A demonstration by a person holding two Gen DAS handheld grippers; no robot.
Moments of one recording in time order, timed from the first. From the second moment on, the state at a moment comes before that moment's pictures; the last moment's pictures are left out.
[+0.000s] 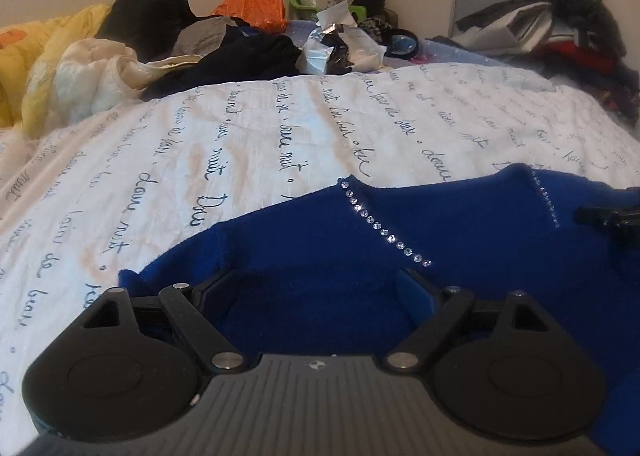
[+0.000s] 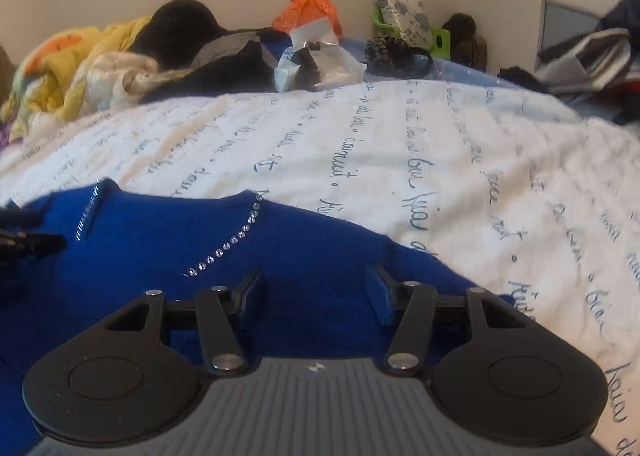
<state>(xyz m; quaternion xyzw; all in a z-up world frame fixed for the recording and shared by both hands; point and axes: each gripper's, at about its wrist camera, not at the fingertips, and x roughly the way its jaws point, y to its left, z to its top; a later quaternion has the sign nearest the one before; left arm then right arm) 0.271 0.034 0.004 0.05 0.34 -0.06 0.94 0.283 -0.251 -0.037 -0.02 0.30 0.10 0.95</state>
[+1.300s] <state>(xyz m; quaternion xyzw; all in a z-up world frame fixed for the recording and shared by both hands) -0.117 0.169 -0.022 -0.43 0.47 -0.22 0.73 -0.125 -0.377 -0.063 0.46 0.47 0.24 0.71</state>
